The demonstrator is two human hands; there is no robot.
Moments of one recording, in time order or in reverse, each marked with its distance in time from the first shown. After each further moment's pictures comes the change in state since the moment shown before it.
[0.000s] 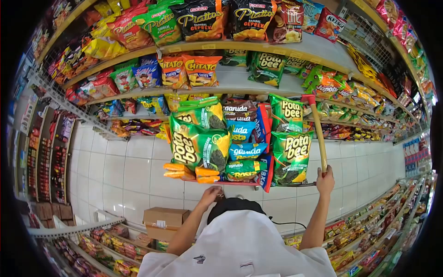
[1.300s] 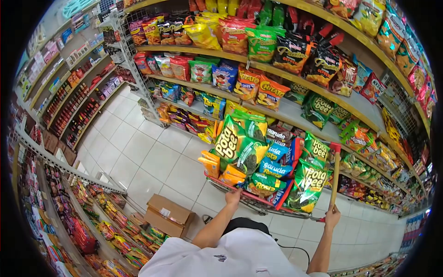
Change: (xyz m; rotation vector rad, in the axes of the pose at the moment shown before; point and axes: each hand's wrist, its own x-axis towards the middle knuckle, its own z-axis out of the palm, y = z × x) left_hand -0.017 -0.005 0.017 -0.653 0.629 0.150; right_hand -0.040 -0.001 0.022 0.144 -0.007 -0.029
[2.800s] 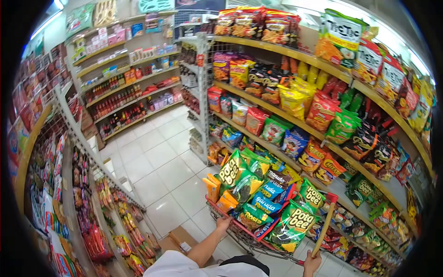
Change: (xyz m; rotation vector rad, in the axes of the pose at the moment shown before) left_hand 0.122 0.165 -0.250 -0.091 0.150 0.067; right_hand -0.185 -0.269 0.125 -0.031 -0.234 -0.220
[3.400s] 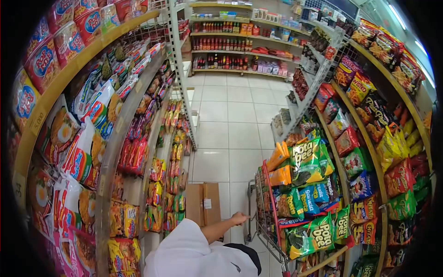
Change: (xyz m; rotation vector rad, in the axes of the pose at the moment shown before) left_hand -0.053 -0.083 -0.061 0.207 0.137 -0.155; right_hand 0.029 -0.060 0.017 -0.174 -0.405 -0.153
